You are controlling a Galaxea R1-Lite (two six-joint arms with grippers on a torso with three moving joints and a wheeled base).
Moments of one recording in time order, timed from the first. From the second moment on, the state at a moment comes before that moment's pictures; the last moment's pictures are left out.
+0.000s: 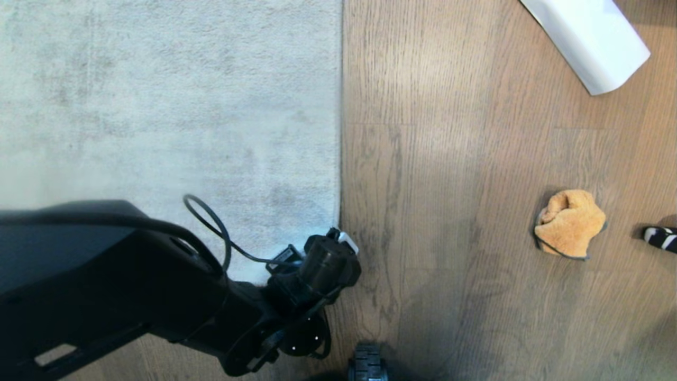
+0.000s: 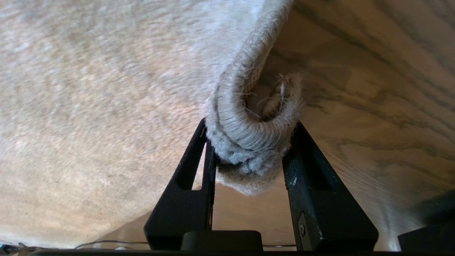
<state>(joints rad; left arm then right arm) -0.81 2.06 -0.85 -0.52 0.92 0.42 -0.01 0.00 0.00 -0.05 0.03 -0.04</state>
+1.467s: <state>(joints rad) -0.69 1.71 -0.67 -0.51 0.90 0.42 -0.01 0.00 0.00 -0.05 0.03 -0.04</state>
